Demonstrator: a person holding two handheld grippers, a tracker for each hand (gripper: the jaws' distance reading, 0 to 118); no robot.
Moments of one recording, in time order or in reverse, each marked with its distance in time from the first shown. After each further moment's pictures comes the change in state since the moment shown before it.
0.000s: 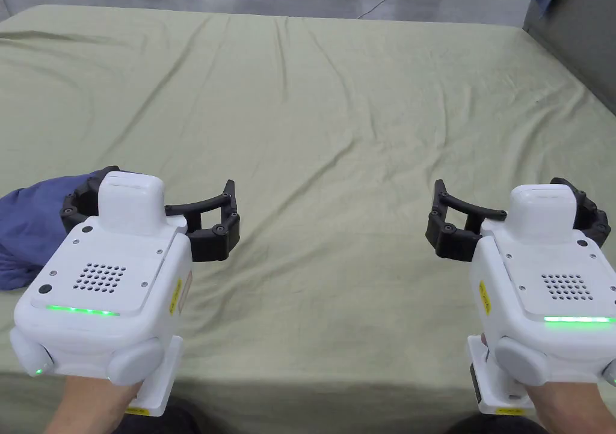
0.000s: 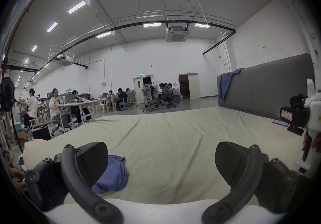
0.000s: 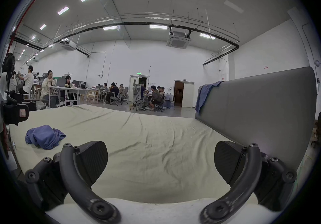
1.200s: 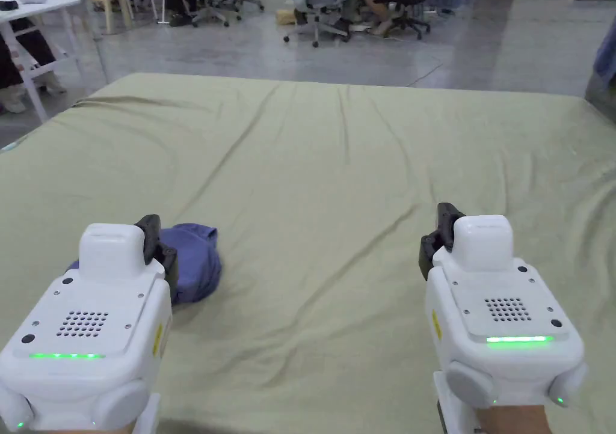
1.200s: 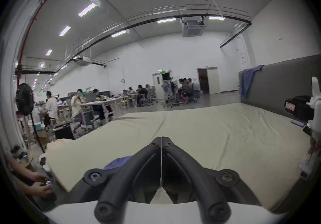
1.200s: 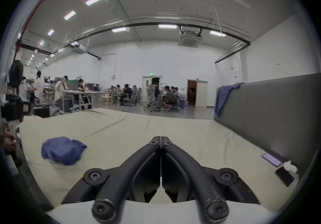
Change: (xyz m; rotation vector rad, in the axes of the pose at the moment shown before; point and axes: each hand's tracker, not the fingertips) left arm -0.094 0.033 0.046 -0.059 0.273 -0.012; right arm -0.113 0.051 -0.015 0.020 0.214 -0.048
